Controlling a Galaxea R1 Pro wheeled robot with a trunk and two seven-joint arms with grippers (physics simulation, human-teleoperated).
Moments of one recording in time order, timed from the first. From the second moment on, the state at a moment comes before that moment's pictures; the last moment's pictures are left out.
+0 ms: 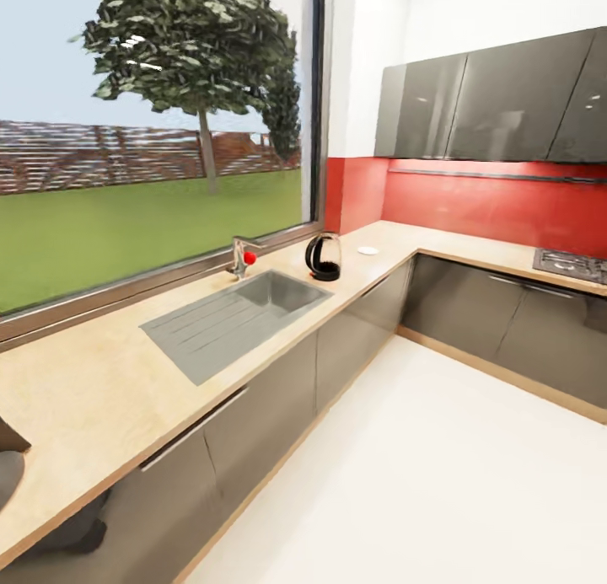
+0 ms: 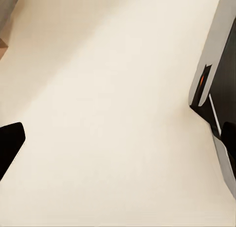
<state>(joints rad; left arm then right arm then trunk) 0.11 0.12 0.20 -0.20 -0.04 0.02 0.17 -0.17 -0.06 -0.52 -0.06 0.47 0.01 0.10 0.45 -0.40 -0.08</state>
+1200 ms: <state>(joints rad) 0.11 0.11 0.20 -0.20 -0.04 0.02 0.17 -0.17 -0.06 -0.52 -0.06 0.47 0.01 0.10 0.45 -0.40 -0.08</state>
